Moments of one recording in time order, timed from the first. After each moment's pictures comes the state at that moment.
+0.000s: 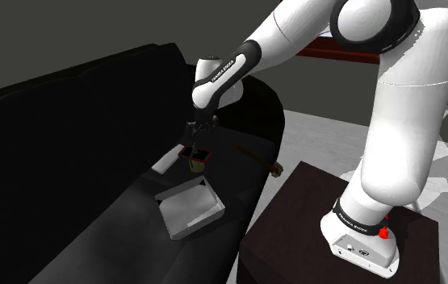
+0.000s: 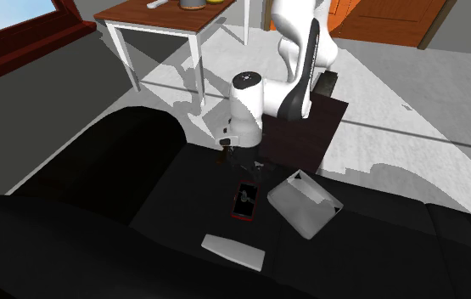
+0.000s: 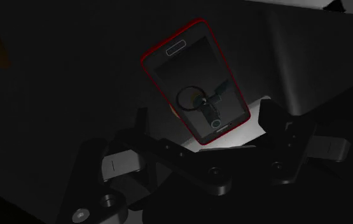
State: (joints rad) arm 0.00 0.27 0.08 -2.13 0.13 2.53 0.17
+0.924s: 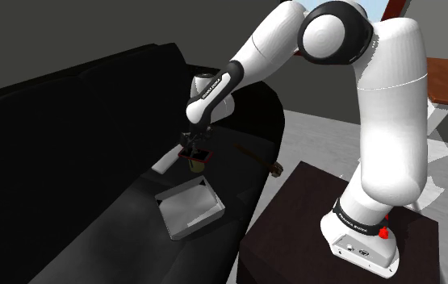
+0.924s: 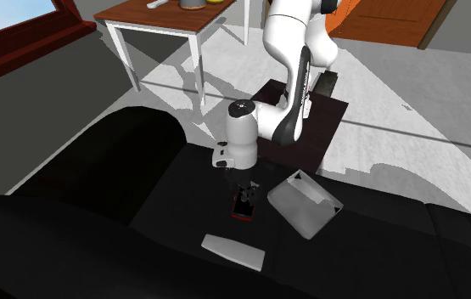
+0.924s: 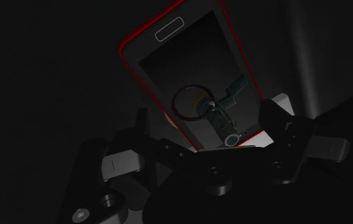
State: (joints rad) arm 0.00 0.45 0.08 -2.04 0.15 2.63 0.17
